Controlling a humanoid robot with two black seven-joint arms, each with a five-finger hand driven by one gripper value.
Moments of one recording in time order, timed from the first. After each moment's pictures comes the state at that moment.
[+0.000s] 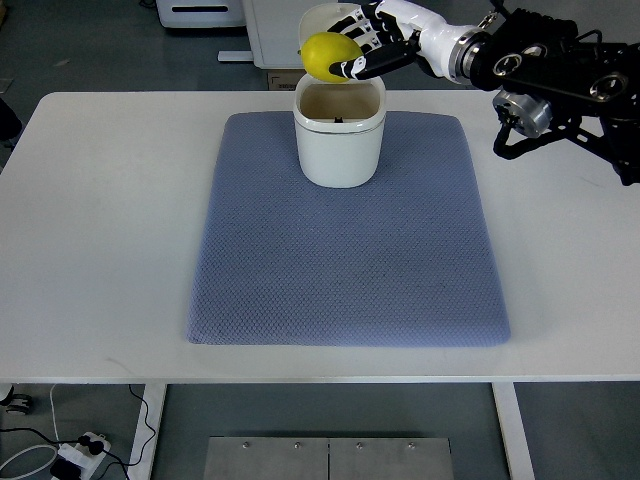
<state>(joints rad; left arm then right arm) -0.04 0.00 -0.10 -0.24 0.00 0.19 -0.14 1.63 -0.23 -0.37 0.88 -0.04 -0.06 0.12</state>
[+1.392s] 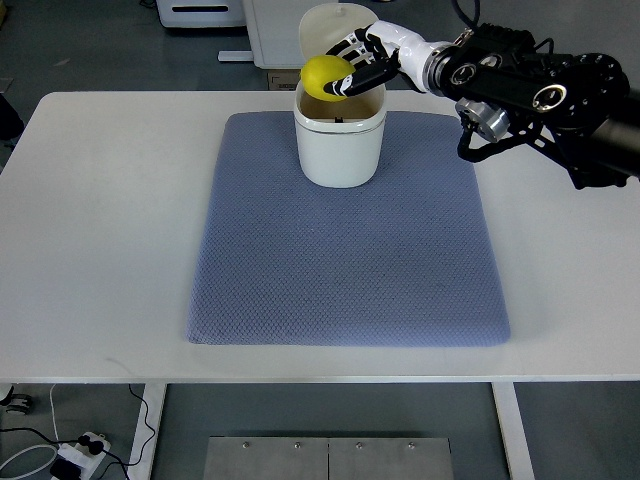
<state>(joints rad) -0.04 0.00 -0.10 -0.24 0.00 0.19 -0.14 1.61 -0.09 -0.41 0.73 -0.01 -0.08 0.00</state>
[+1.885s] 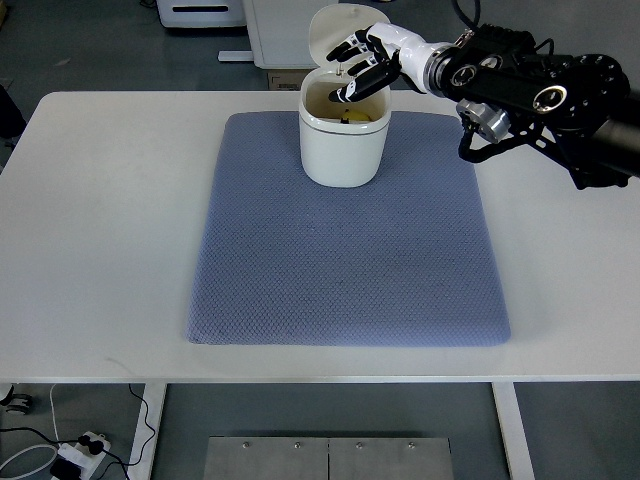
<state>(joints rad) -0.04 0.00 -0.10 -0.24 0.00 0.19 -0.14 1.61 -0.10 -0.41 0.74 -0.01 -0.08 0.00</state>
